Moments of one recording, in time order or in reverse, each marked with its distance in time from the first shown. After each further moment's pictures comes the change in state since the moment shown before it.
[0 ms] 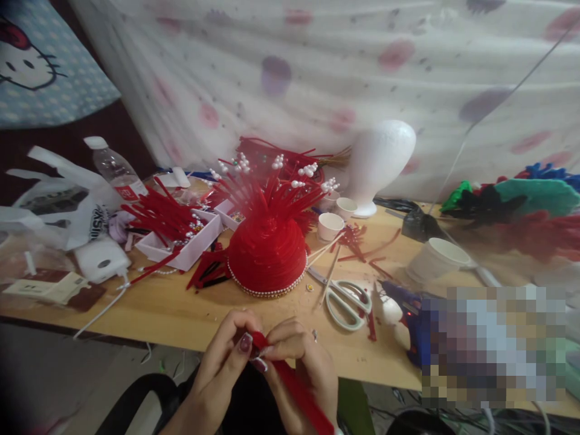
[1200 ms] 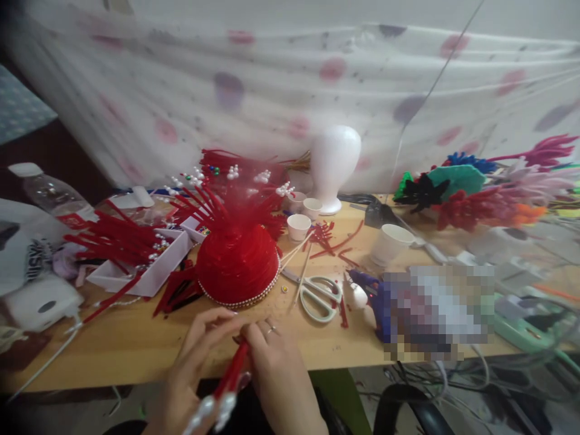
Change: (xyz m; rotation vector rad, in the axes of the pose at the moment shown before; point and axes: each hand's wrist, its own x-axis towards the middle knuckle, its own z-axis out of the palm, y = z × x) left_hand 0.013 -0.015 -0.012 0.479 0.067 0.462; right_hand -0.008 0.021 -0.010 -0.636 -0.296 0.136
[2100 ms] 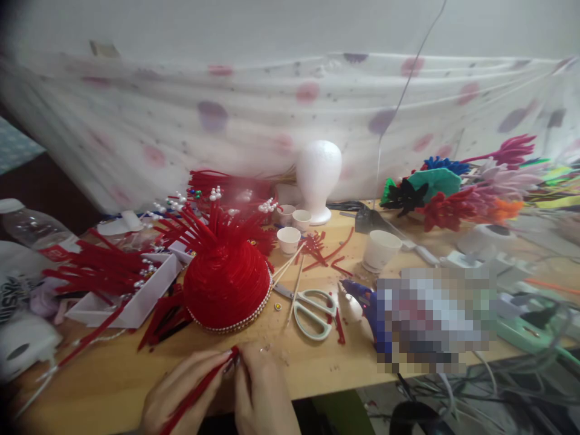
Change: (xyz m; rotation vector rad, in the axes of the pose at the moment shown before) left_hand 0.002 -0.030 0.003 0.191 0.113 0.267; right_hand -0.006 0.002 0.029 0.276 0.096 0.308
